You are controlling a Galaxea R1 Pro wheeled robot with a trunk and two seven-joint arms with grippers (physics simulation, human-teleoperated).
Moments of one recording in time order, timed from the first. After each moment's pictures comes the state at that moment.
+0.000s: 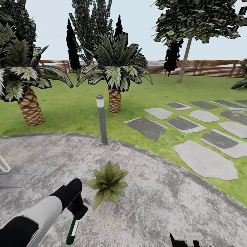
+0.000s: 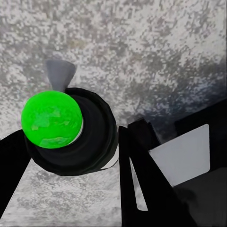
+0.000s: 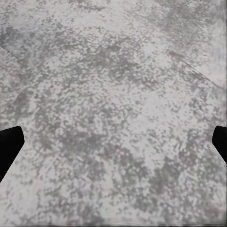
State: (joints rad) left arm -0.84 0.06 -0.39 -0.31 -0.45 0.99 -0.76; right arm -0.27 -0.05 -0.43 -0.34 0.33 -0.41 0.16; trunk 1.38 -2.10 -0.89
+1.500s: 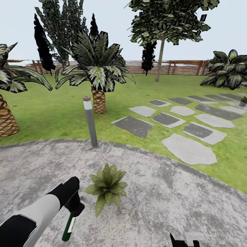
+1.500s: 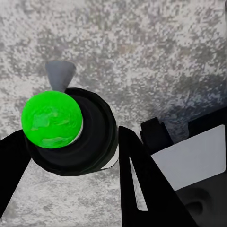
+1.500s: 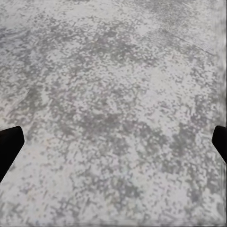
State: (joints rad) left arm -0.85 0.09 -0.38 -0.32 -0.49 1.00 -0.75; right arm -0.27 -0.05 -0.43 -0.34 0.33 -0.41 0.16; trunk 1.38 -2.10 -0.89
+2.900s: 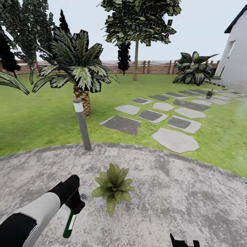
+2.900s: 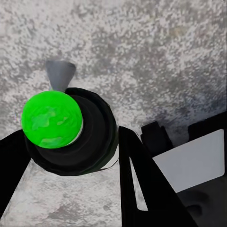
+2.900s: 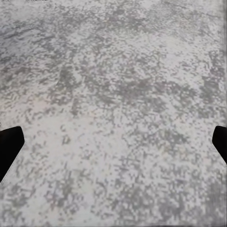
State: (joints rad) left arm -0.87 0.09 -0.38 -0.33 -0.48 1.00 -0.75; right arm -0.27 -0.05 -0.43 -0.34 0.33 -0.41 0.16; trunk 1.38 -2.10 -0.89
